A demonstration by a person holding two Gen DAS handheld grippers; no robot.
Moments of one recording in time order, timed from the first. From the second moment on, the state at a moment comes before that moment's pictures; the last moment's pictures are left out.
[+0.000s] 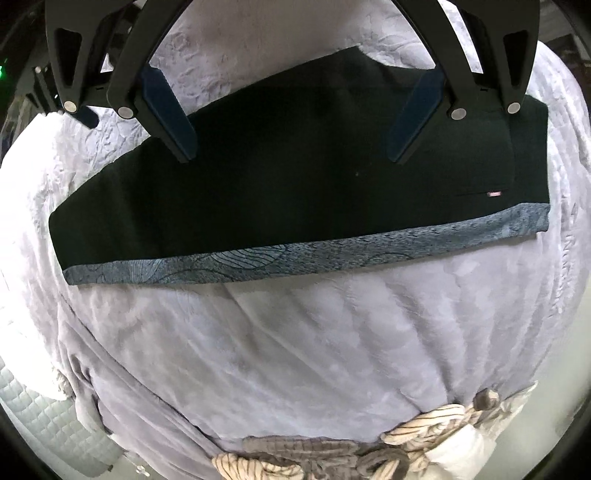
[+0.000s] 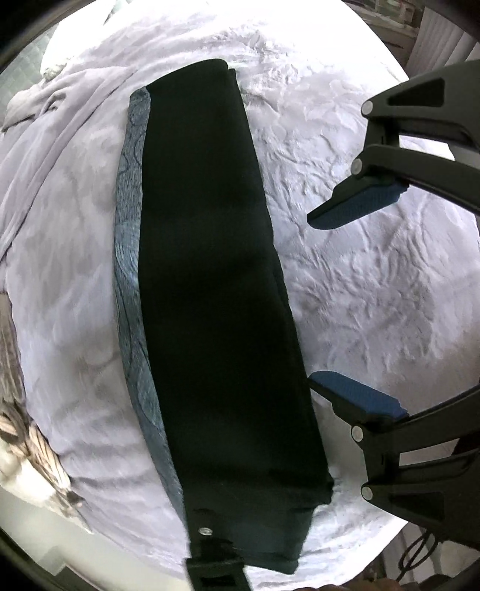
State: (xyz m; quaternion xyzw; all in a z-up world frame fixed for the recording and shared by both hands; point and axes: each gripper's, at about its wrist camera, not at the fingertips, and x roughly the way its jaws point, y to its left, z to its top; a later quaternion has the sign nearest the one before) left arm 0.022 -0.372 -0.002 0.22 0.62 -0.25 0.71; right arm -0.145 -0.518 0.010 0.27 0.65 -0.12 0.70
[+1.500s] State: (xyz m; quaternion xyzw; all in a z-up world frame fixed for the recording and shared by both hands) left arm -0.010 -0.361 0.008 0.29 0.61 -0.24 0.70; right arm -0.181 -0.514 0.027 0.29 0.64 -0.14 0.70
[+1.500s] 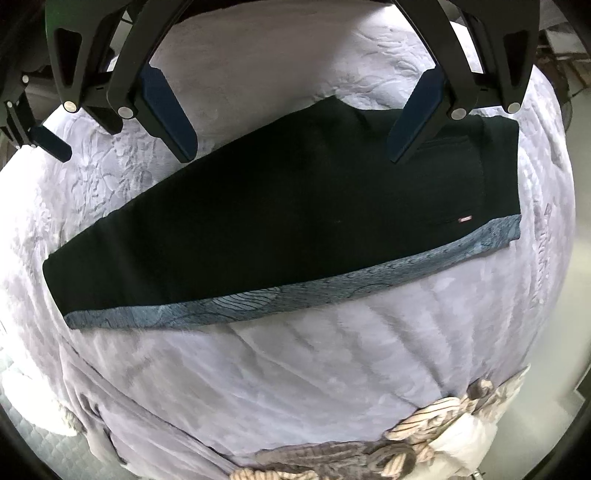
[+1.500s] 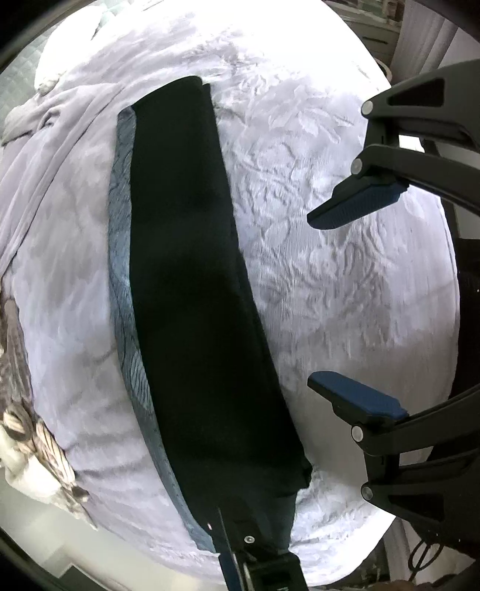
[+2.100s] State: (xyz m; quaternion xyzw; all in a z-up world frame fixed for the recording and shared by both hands) left arm -0.044 -0.435 -0.023 0.32 0.63 -0.22 0.68; right arm -0.217 -0.619 -0.019 0.34 0.64 -0.16 0.67
